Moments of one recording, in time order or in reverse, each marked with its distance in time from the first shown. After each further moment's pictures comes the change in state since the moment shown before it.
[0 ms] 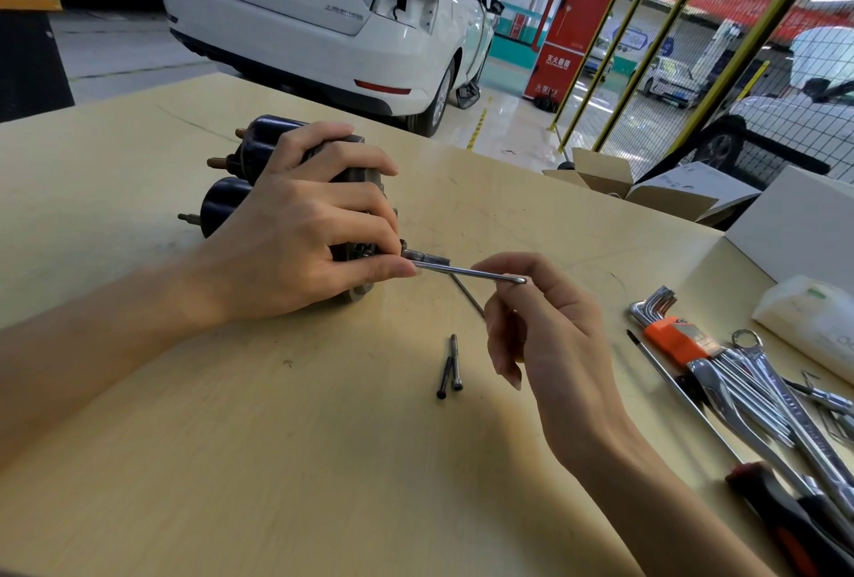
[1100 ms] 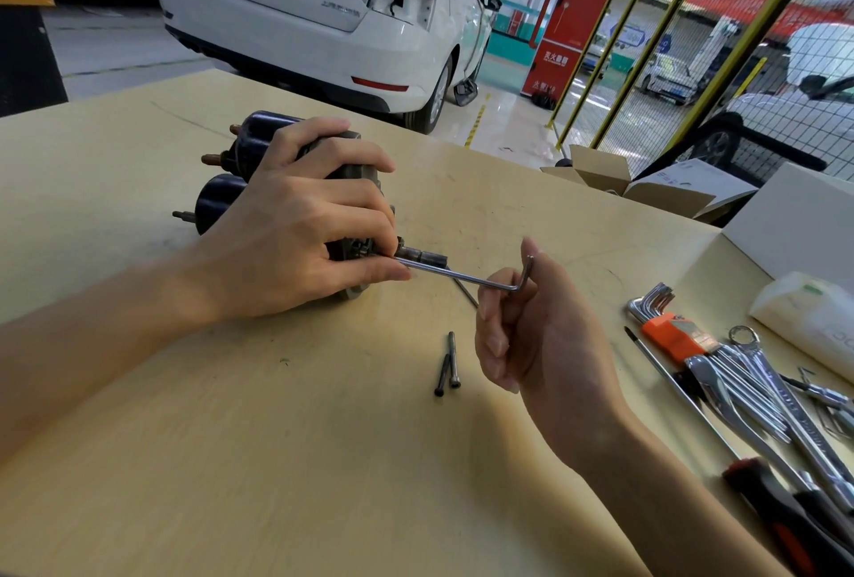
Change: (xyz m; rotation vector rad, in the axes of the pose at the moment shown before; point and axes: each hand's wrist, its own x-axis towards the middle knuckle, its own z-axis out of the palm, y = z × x) left_hand 0.001 0.000 -0.001 0.011 0.002 -0.008; right_hand 0.008 0.001 -0.001 0.306 -0.181 0.196
